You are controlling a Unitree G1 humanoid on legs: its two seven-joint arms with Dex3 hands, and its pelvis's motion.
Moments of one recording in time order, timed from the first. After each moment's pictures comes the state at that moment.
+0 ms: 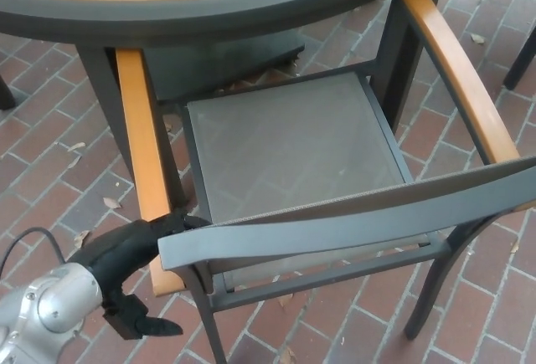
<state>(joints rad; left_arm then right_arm) -0.12 0.56 -0.38 0.20 0.32 0.08 -0.25 -0.56 -0.51 -0.26 1.14 0.16 0.04 0.33</state>
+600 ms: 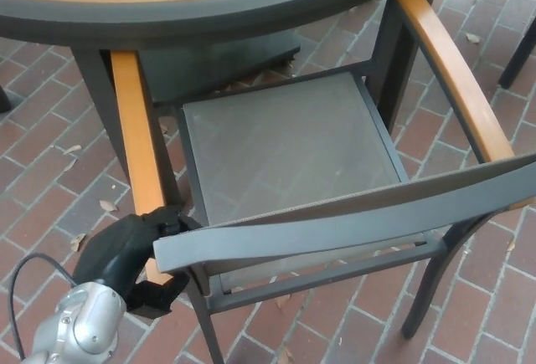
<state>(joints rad) -0.07 0.36 -0.31 0.30 0.43 0.08 0.14 -0.58 -0.52 -0.11 1.13 0.10 0.02 0.22</state>
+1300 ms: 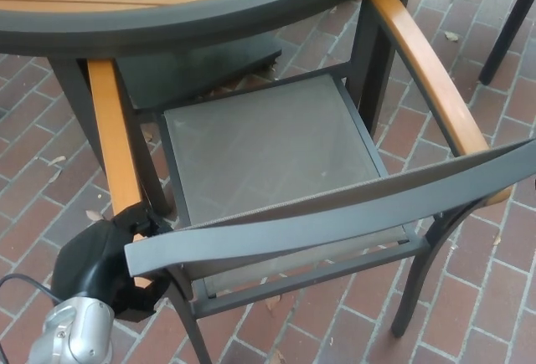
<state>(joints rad) -0.05 0.35 -0.27 0.33 0.45 0.08 0.27 -0.58 -0.53 0.10 1.08 0.04 0.01 0.12</state>
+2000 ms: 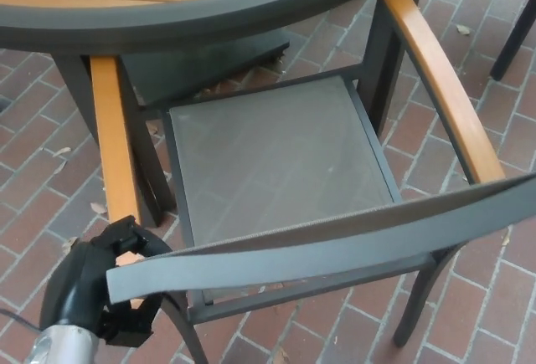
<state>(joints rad) 0.16 0.32 -0.14 0.04 0.30 0.13 0.16 -0.24 -0.57 0.05 0.72 0.12 -0.09 0.09</state>
